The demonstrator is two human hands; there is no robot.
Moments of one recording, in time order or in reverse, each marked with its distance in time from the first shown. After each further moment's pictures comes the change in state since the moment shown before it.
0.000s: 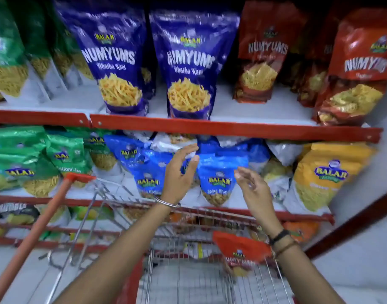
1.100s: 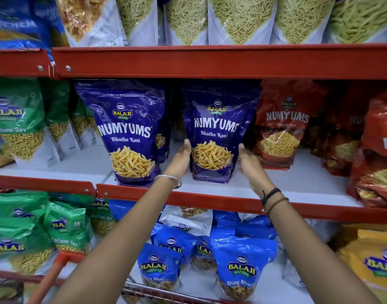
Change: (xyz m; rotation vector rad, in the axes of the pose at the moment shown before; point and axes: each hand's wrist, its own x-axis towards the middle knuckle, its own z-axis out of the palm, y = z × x) left_hand 0.236 0.028 -0.045 0.023 -0.034 -0.460; right_hand 0.253 -0.111 0.049 0.131 0.000 0.078
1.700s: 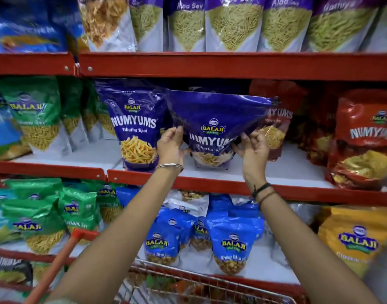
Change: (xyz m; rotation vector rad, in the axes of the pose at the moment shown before) left_hand -0.060 0.013 -0.016 -0.837 0.118 0.291; right_hand -0.071 -0.031 -0.006 0.496 0.178 -0.437
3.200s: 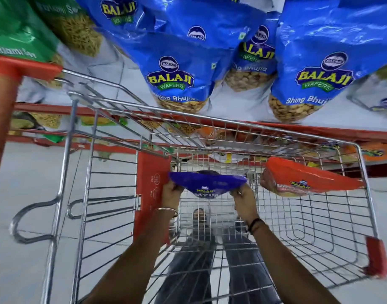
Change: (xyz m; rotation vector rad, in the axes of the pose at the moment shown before) left_hand -0.304 -0.313 -0.365 0.446 0.599 -1.012; right_hand -0.429 0.271 -0.162 -0.898 -0.204 1.152
